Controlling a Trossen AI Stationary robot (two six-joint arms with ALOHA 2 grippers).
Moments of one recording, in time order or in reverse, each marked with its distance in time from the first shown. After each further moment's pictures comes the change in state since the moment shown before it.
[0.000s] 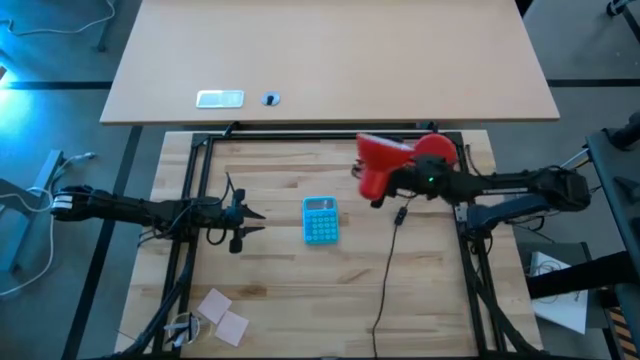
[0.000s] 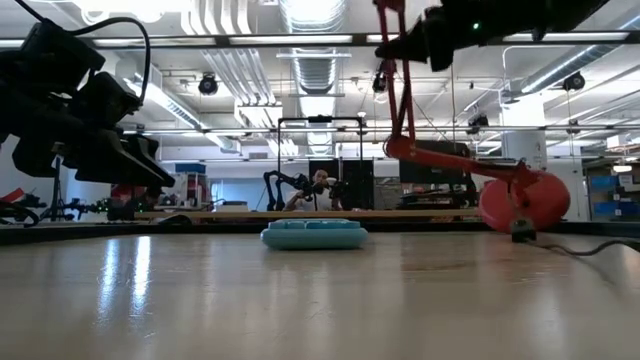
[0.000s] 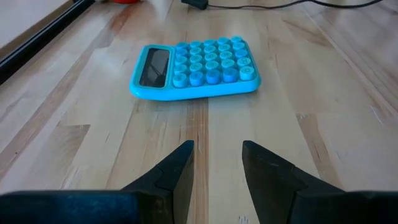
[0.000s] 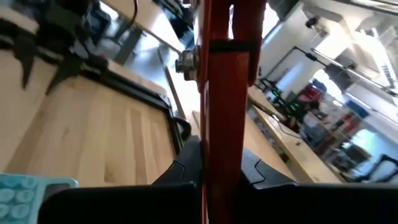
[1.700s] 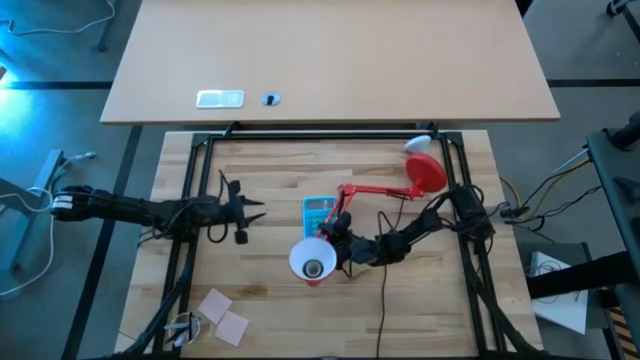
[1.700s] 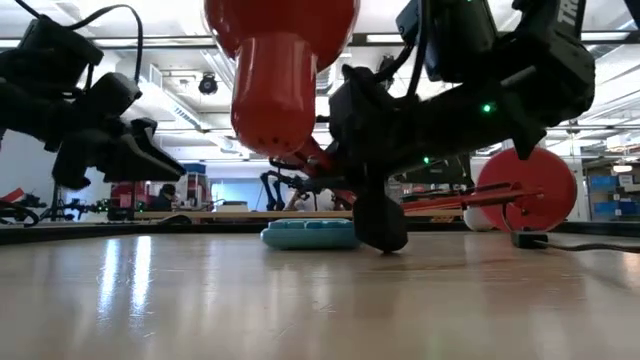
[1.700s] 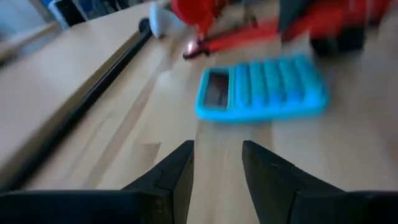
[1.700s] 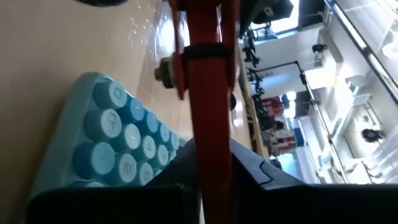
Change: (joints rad) left arm 0.002 0.000 0.000 0.111 -0.211 0.079; right arm 0.408 0.928 0.190 0.518 0.571 -0.396
